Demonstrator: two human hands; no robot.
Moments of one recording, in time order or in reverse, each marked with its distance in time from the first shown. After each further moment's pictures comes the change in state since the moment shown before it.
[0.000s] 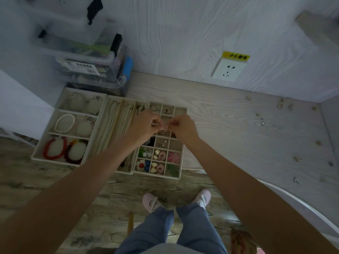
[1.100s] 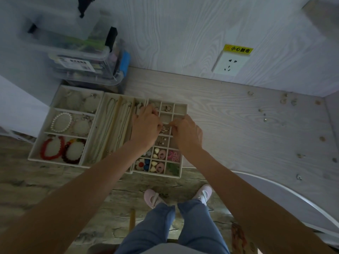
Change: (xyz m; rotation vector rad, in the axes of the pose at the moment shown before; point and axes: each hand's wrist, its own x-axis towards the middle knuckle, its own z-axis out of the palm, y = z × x) left_hand -0.001 0.009 0.022 0.344 0.131 -0.066; right_hand -0.029 0.004 0.001 -0.494 0.160 -0.177
